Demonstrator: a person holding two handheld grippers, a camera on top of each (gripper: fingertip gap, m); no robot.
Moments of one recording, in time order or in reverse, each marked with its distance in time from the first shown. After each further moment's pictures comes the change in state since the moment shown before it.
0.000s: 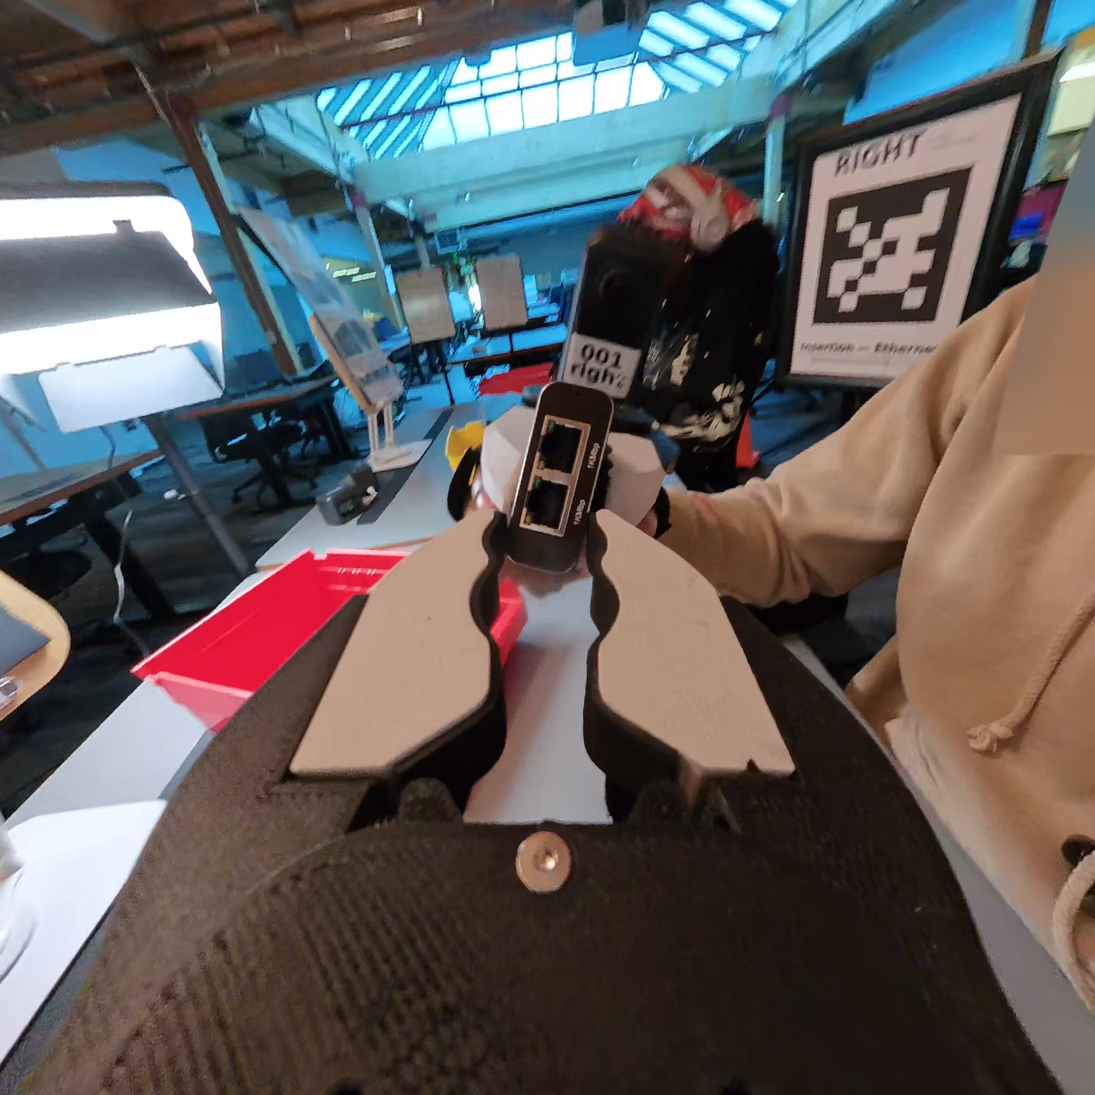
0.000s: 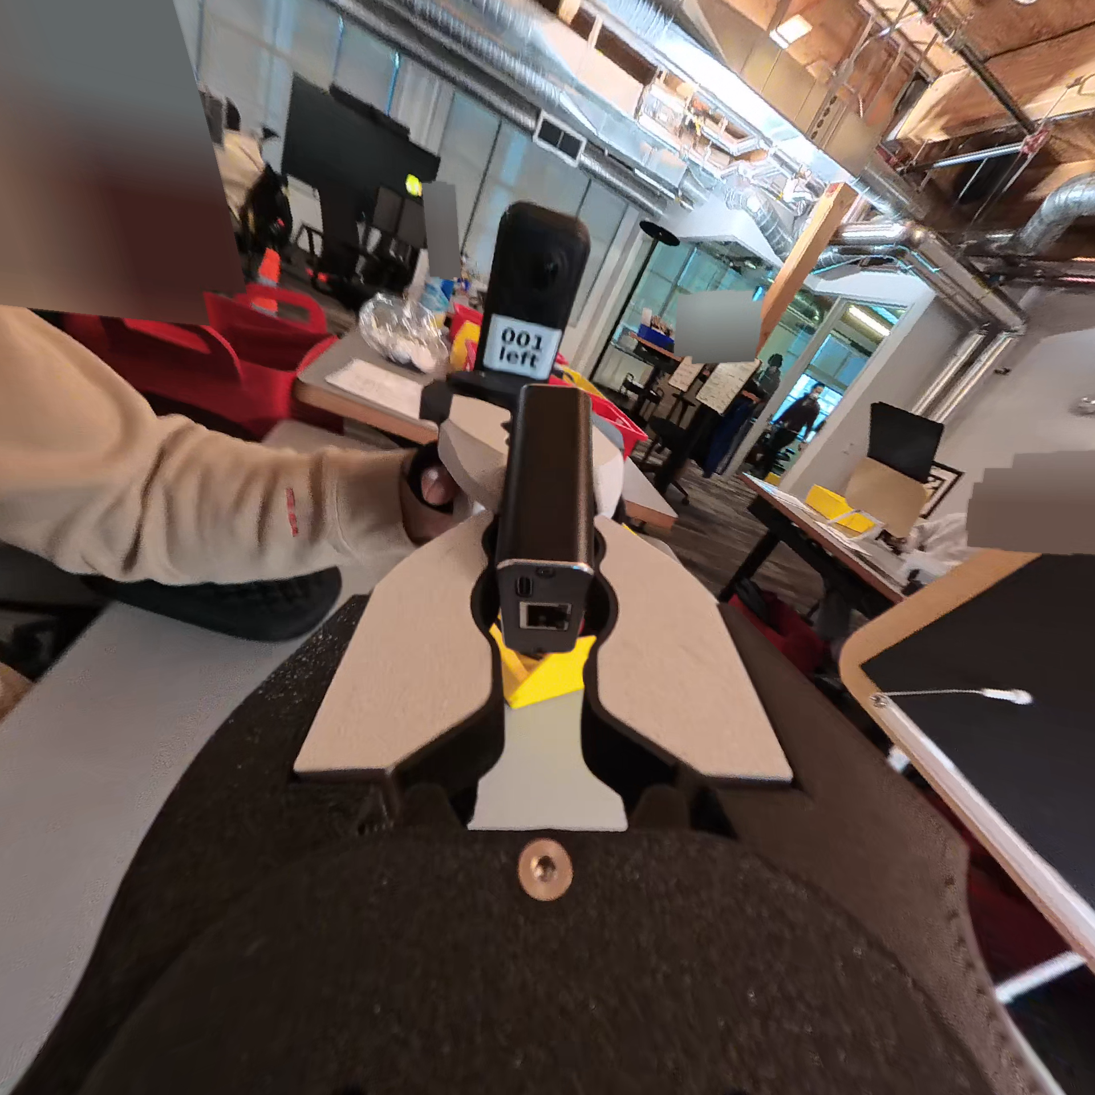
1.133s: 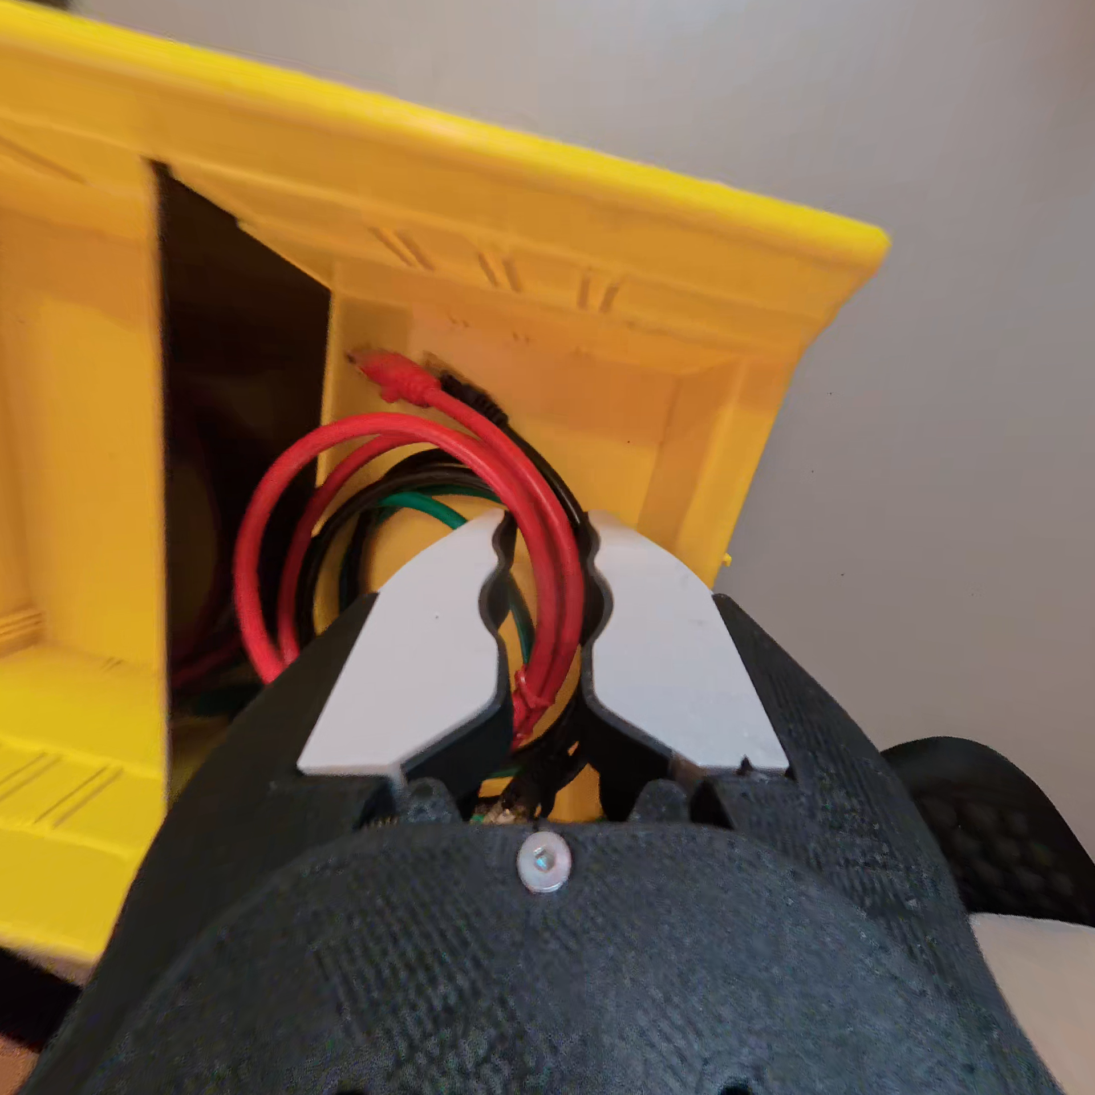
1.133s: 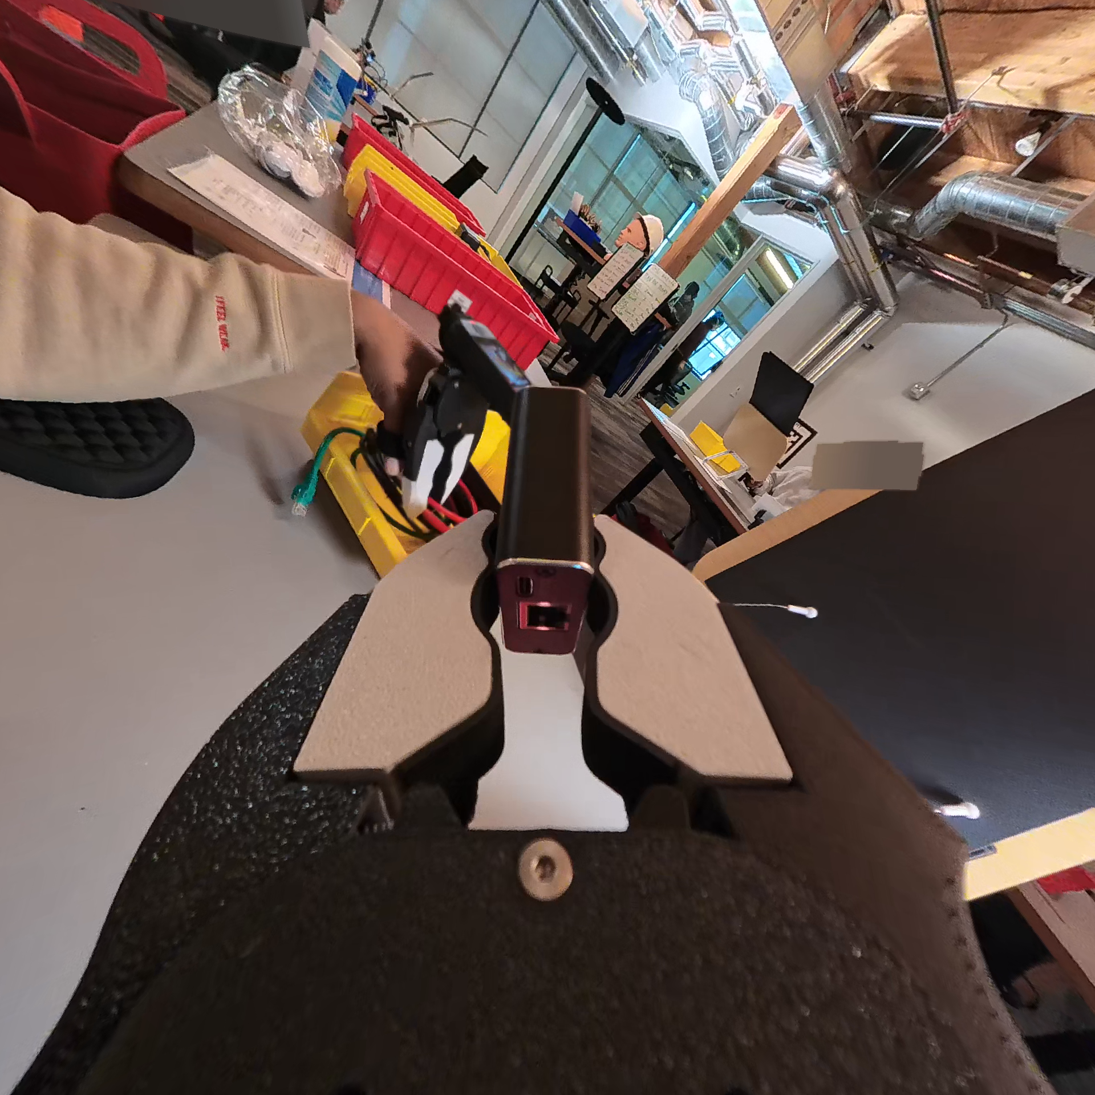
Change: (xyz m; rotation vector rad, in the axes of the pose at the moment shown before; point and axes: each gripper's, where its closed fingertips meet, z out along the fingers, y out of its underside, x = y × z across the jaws) left arm -0.085 0.235 -0.238 -1.357 -0.554 -0.522; right arm 0.033 0.026 -0.025 -0.202 0.133 -0.235
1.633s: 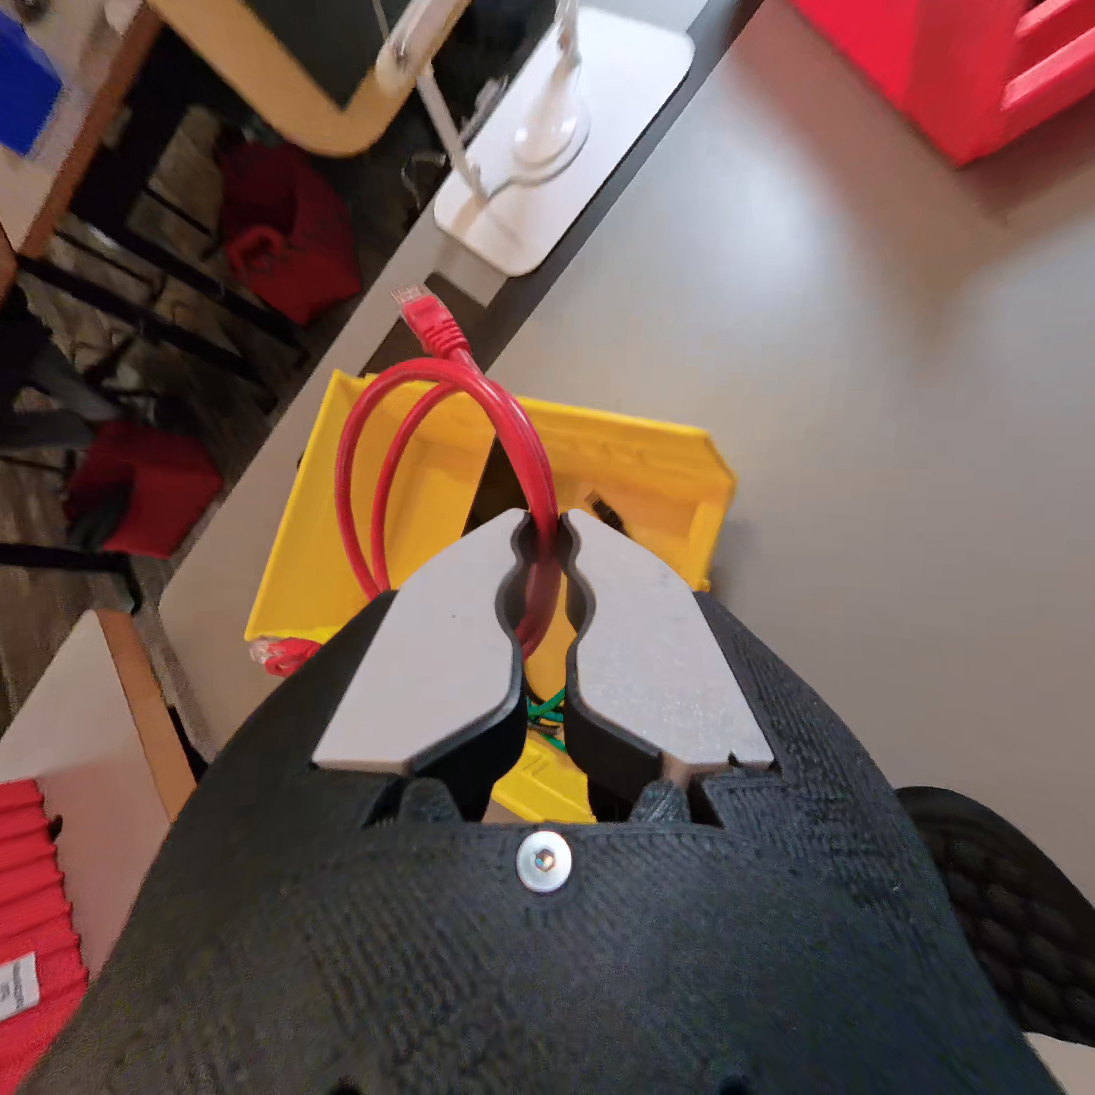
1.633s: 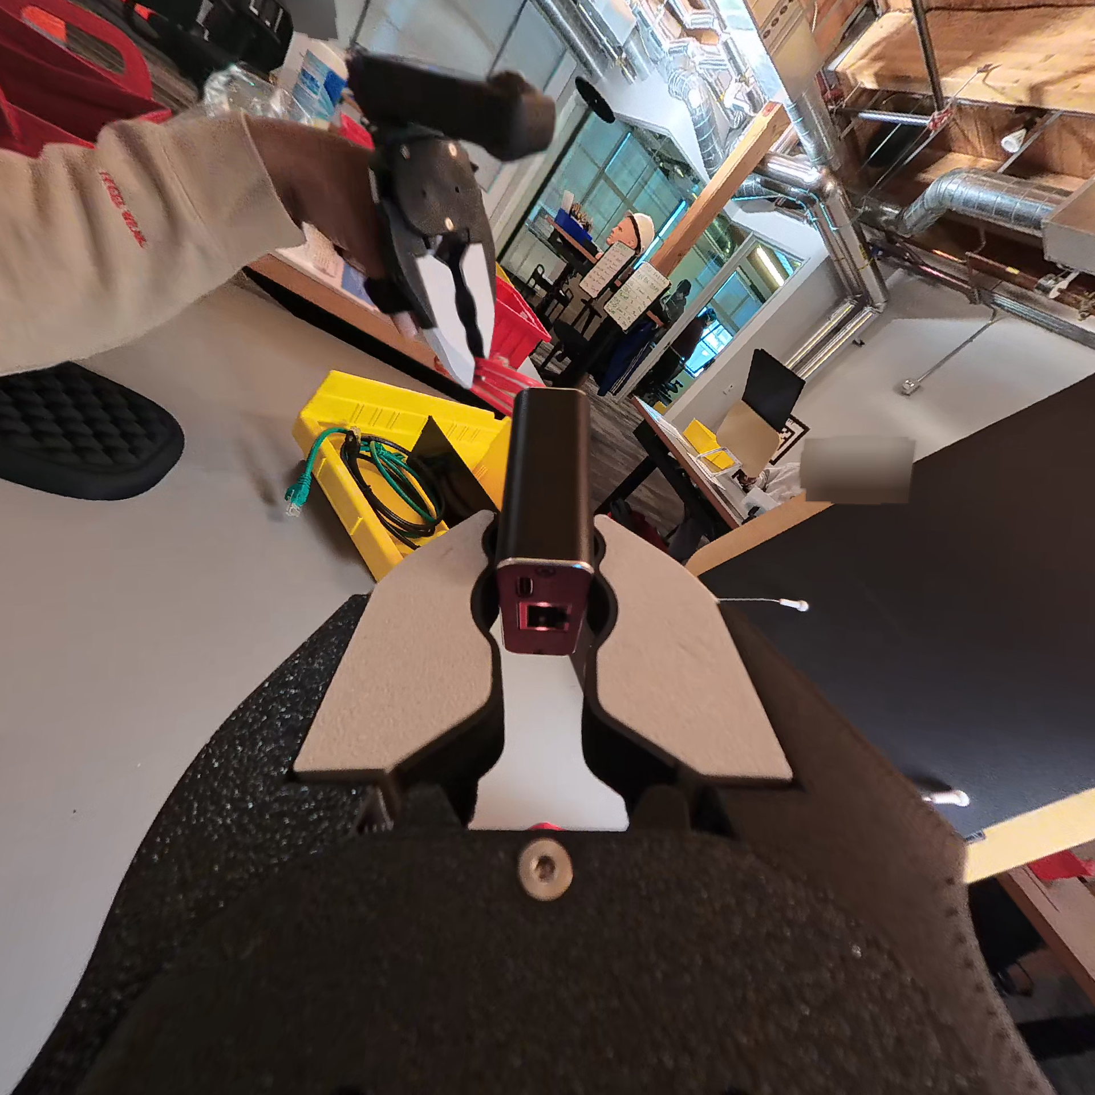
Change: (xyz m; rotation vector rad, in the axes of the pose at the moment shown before) left arm 0.015 -0.044 -0.151 0.424 -0.366 0.091; right arm 0.004 0.001 -0.003 -0.002 0.015 0.006
